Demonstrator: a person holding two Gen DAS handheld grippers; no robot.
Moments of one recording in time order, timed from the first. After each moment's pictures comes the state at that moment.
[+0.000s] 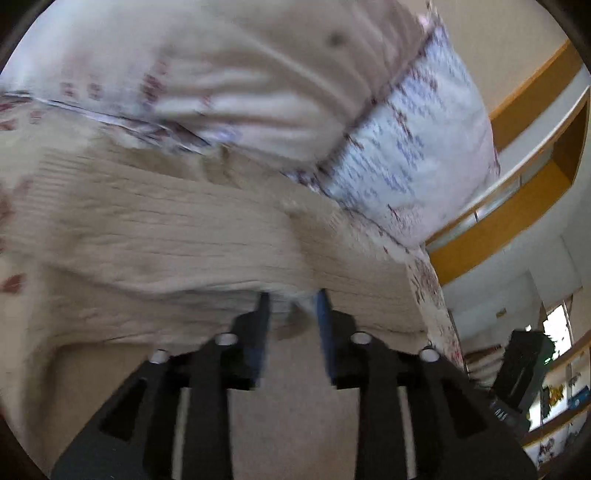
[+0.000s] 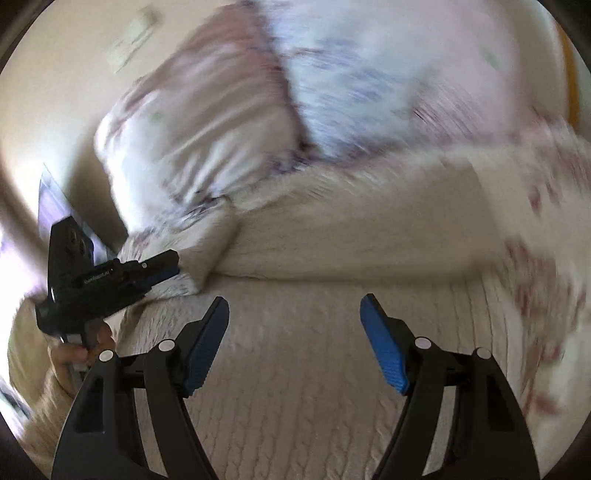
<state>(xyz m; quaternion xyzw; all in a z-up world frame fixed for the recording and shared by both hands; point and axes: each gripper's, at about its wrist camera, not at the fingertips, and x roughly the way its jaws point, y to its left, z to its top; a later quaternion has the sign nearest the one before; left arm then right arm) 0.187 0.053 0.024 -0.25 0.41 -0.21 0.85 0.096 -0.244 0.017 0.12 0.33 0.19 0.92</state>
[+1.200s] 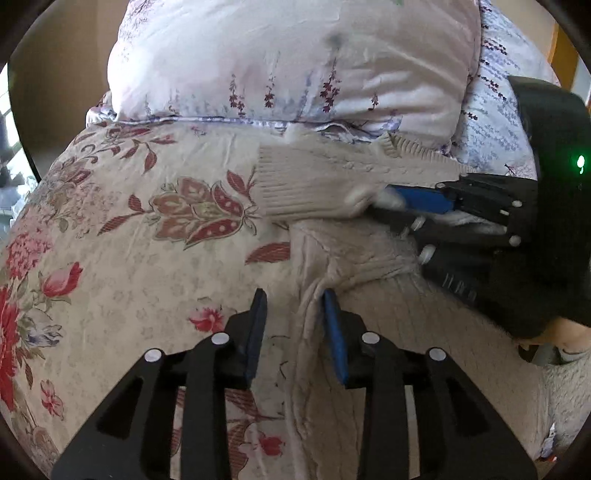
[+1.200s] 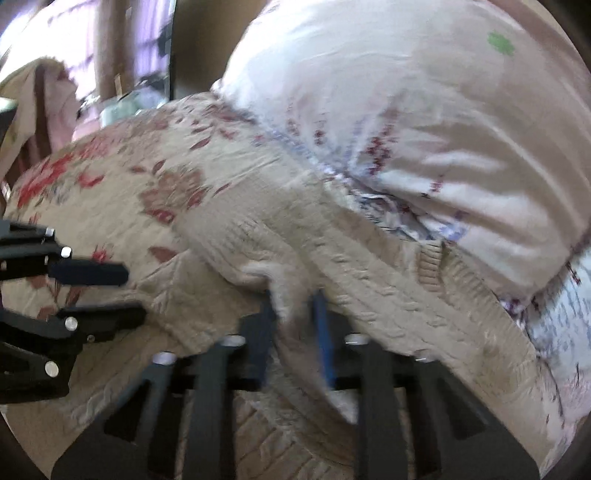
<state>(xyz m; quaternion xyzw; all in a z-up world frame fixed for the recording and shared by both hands) 0.142 0.143 0.009 -0.06 0.45 -0.04 0.89 0.184 0.025 -0.006 -0.24 0.31 0.30 0.87</state>
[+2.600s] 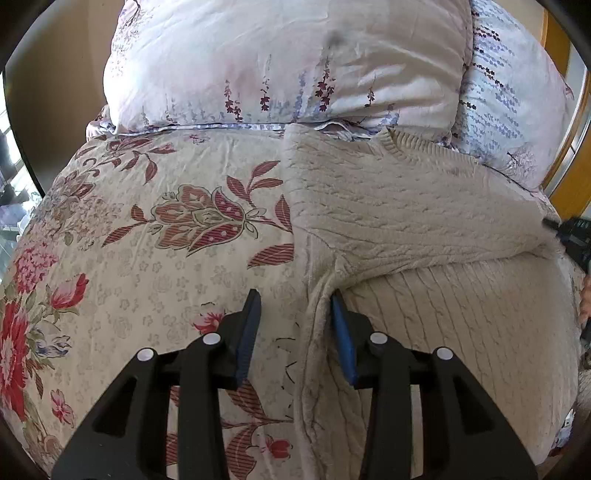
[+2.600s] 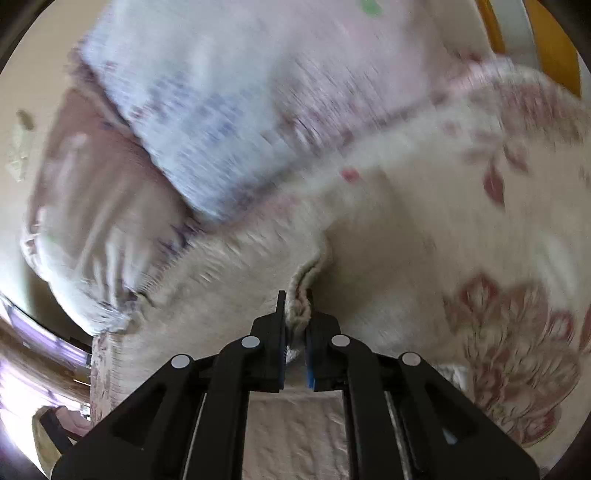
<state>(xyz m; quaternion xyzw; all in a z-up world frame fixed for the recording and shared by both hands) 0.144 0.140 0.007 -0.03 0.44 -0.03 0.89 0.183 -0.332 -0.029 0.30 0.36 0.04 0.88</state>
